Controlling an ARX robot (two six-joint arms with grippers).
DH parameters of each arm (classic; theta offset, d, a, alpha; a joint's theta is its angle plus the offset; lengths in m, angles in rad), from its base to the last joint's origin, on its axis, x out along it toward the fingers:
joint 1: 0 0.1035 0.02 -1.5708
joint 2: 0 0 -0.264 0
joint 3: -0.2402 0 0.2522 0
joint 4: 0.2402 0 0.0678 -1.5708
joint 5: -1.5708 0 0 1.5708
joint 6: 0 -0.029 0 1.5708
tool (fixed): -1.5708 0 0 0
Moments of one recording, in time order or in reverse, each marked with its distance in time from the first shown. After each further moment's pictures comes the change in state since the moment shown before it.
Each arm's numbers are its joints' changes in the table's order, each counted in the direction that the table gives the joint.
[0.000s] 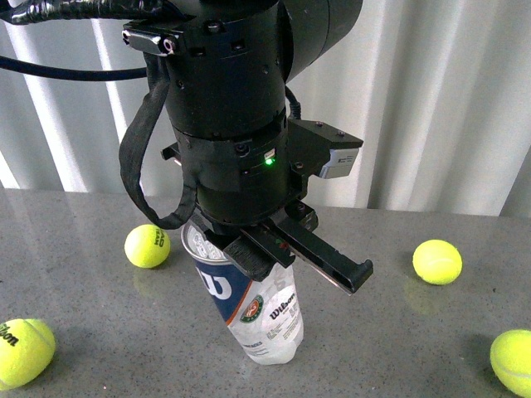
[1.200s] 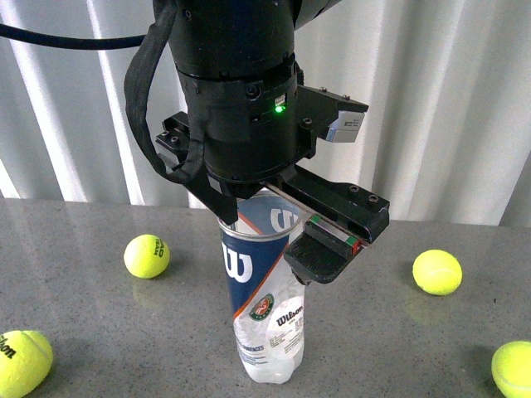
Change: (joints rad) left arm 0.006 -0.003 -0.126 0.104 -0.007 0.030; right arm 0.000 0.000 0.000 0.000 0.000 0.000
